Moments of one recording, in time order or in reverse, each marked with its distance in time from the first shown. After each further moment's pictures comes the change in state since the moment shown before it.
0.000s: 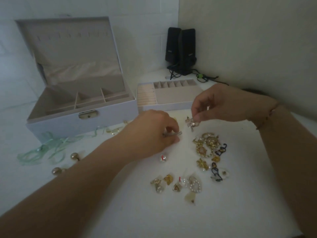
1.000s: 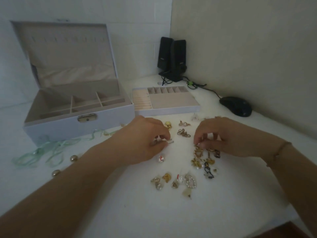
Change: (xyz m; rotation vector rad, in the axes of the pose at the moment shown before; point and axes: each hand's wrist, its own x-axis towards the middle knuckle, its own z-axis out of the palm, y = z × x) left_hand -0.019 -0.013 -0.010 -0.088 0.034 0.213; right_hand -0.056 -0.008 0.031 -0.234 -0.011 0.044
